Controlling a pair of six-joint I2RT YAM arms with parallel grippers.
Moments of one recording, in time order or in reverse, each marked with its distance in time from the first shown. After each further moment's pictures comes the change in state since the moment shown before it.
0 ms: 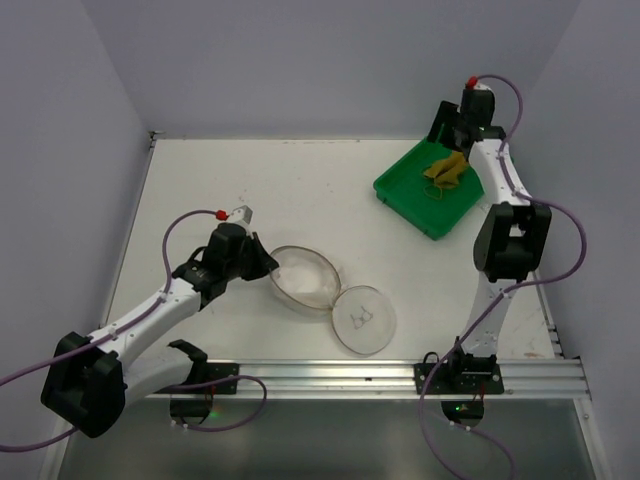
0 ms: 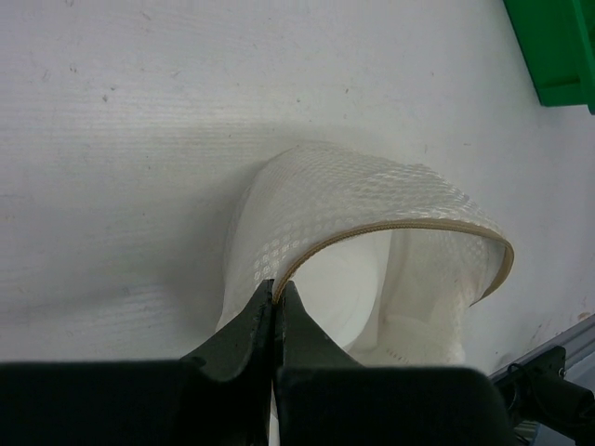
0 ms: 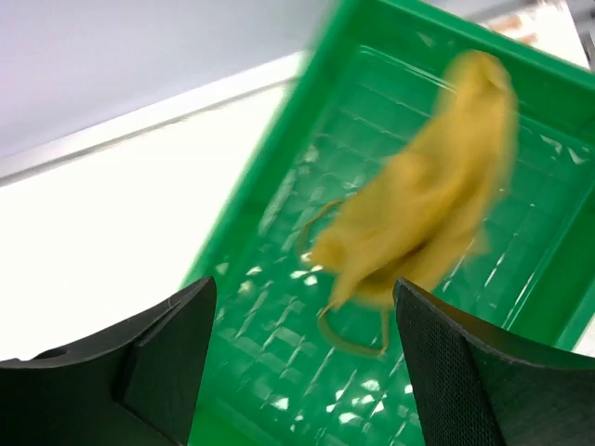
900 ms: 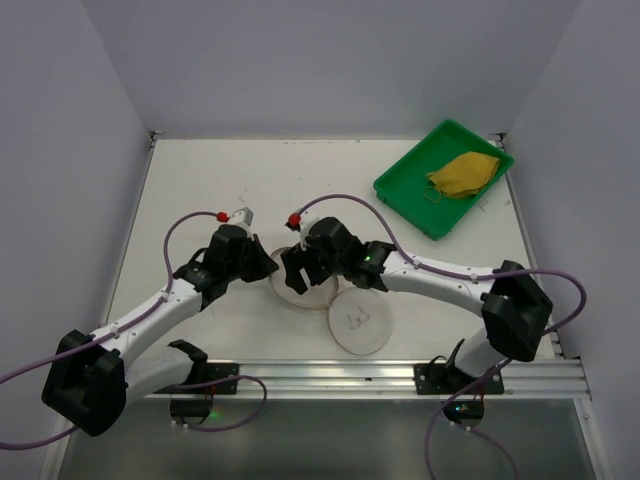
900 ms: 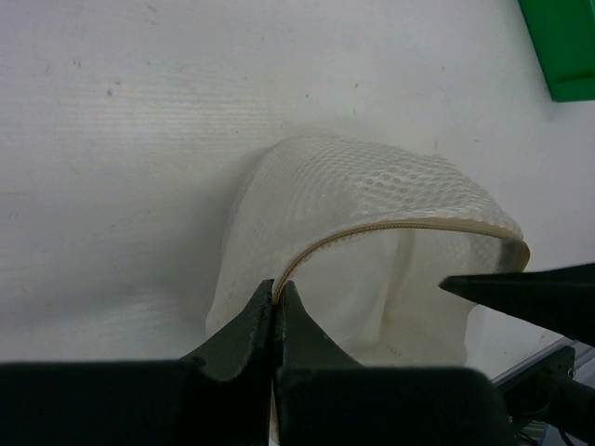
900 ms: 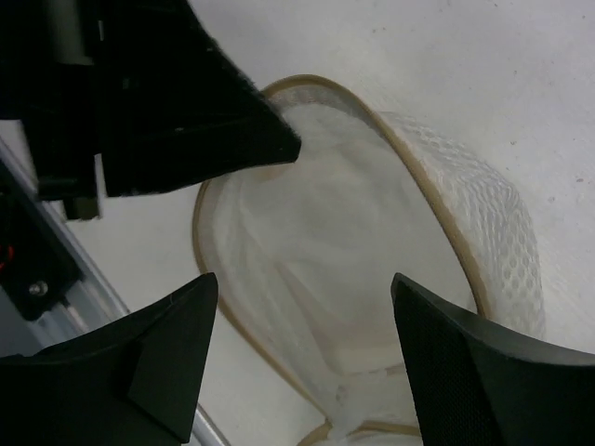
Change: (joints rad) left arm 0.000 0.012 -0.005 0.016 0.000 0.009; right arm 1.031 -0.624 -0.873 0.261 -0.125 0.006
